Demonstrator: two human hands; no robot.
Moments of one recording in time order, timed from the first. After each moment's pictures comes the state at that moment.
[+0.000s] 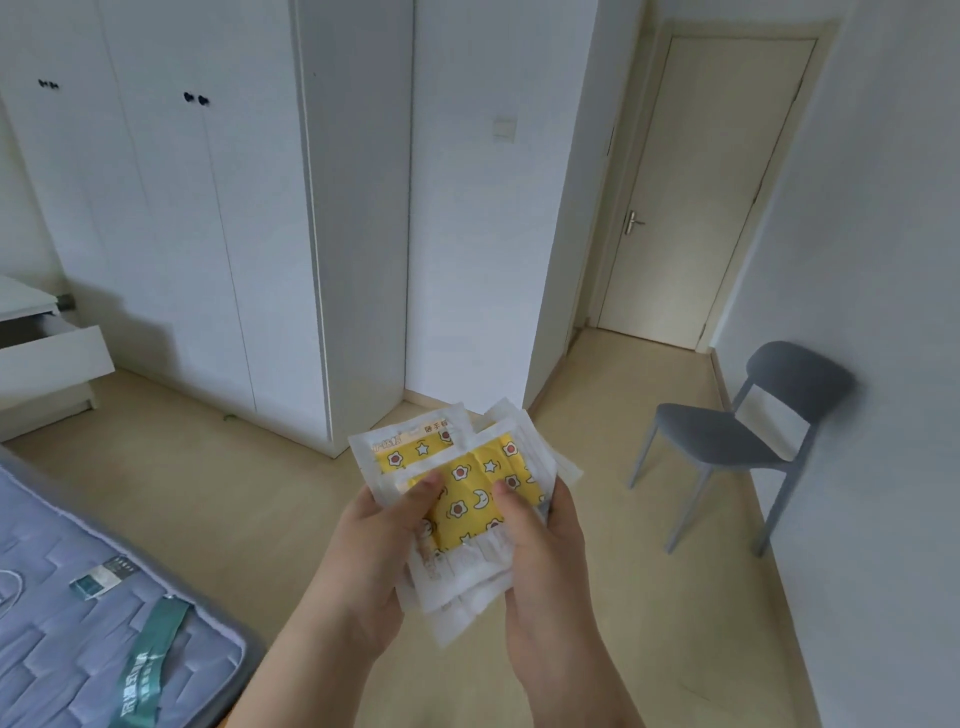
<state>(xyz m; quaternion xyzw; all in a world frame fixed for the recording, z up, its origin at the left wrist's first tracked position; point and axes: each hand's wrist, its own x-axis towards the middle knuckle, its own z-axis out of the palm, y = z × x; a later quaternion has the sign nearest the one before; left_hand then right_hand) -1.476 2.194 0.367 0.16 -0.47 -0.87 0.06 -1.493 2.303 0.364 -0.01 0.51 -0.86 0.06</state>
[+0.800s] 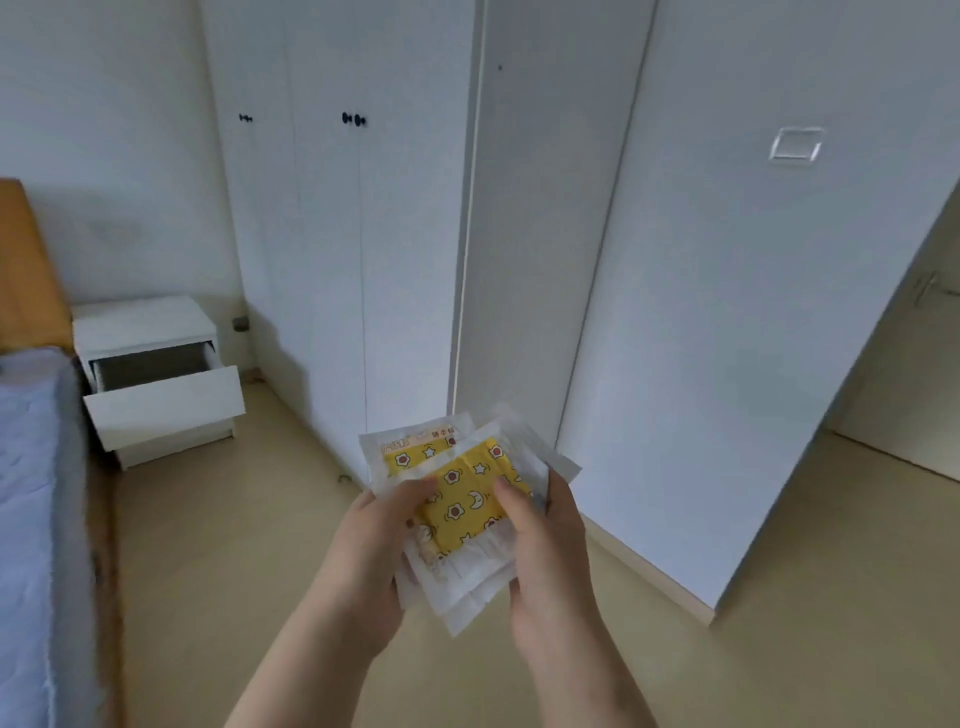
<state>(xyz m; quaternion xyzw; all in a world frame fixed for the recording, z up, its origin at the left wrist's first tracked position) -1.944 1.873 0.367 0.24 -0.43 -0.85 0.21 -2.016 1.962 0.356 -0.10 0.53 -0.81 0.22</state>
